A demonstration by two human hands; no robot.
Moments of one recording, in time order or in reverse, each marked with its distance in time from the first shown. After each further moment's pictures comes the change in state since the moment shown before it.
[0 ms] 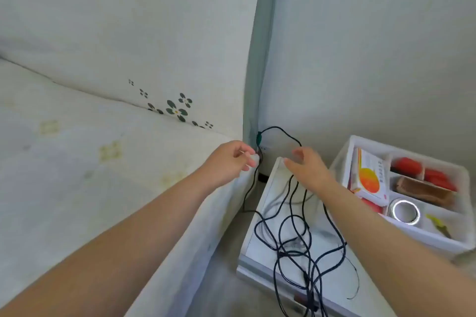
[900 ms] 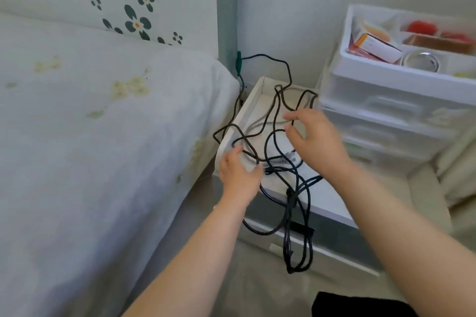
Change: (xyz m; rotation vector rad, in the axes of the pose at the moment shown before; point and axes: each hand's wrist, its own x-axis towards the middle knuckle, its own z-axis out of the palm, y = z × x) left_hand -0.038 -0.263 0.265 -0.130 0.330 -0.054; right_hand -0.100 0.191 0.147 -0.109 0.357 -0.463
